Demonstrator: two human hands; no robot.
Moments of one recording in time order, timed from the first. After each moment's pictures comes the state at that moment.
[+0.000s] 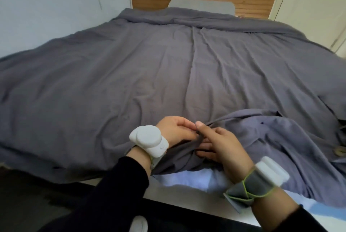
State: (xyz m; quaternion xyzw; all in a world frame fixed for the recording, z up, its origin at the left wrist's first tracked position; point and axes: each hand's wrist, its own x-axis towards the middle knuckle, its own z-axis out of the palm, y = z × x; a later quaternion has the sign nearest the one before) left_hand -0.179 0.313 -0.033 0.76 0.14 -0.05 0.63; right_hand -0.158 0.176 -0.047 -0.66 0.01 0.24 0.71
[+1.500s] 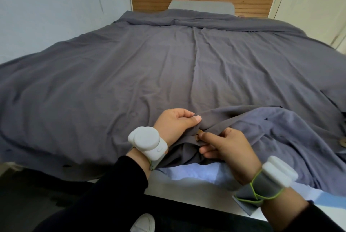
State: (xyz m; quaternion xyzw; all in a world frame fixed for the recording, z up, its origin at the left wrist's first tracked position) left_hand -0.204 0.318 -0.024 0.72 0.13 0.04 0.68; right_hand -0.182 0.174 -0.044 -0.69 -0.05 0.20 0.69
